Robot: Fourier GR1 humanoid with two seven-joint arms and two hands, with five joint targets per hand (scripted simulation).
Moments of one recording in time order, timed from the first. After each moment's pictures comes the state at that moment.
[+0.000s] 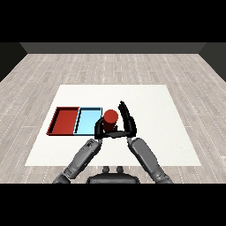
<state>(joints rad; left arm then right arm) -0.36 0.01 -0.52 -1.23 0.34 0.62 -0.47 -0.34 -0.01 0.44 -1.57 -0.19 -0.42 -0.20</state>
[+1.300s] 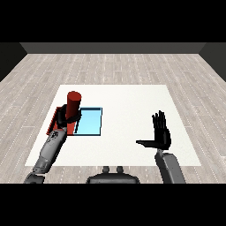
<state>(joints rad) -0.38 0.41 -0.17 -1.21 0.21 0.52 -0.22 0.06 -0.20 0.16 -1.86 -0.34 -0.19 -0.23</state>
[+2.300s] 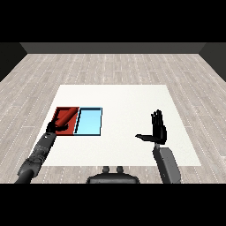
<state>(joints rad) -0.61 0.50 -0.15 -0.25 0.03 0.38 -0.11 -0.04 -0.17 0.09 -1.61 -0.34 -0.15 -0.33</state>
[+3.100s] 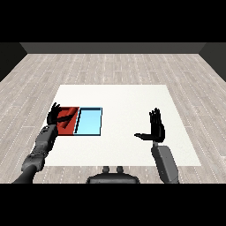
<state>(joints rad) -0.69 0.47 0.10 -0.32 0.26 0.13 -0.46 -0.08 -0.16 0.08 -1.57 -0.35 -0.10 -0.36</state>
